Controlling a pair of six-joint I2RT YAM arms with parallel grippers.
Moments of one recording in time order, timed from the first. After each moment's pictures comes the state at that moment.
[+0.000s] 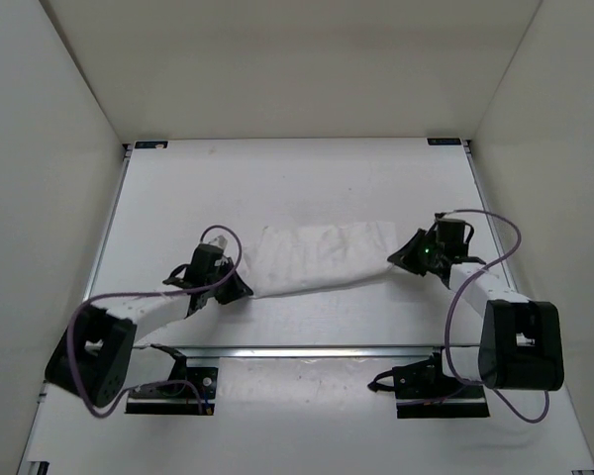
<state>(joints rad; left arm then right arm) -0.39 1.18 0.35 -0.04 0.18 -0.76 -0.02 1.30 0.50 -0.04 -0.40 0.66</state>
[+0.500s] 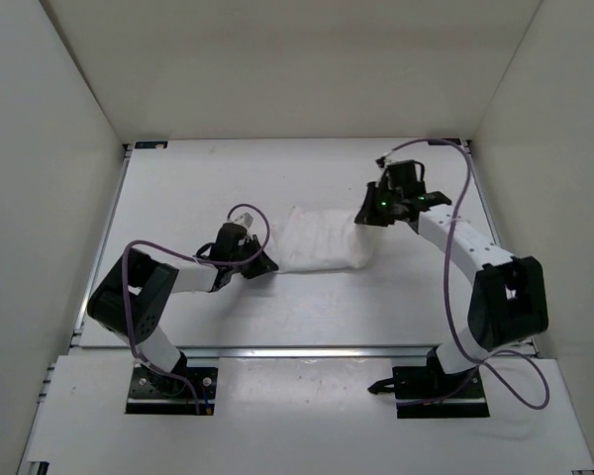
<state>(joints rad) -0.48 1.63 0.60 0.32 0.22 -0.77 0.25 1.51 1.11 -0.39 -0.26 0.37</state>
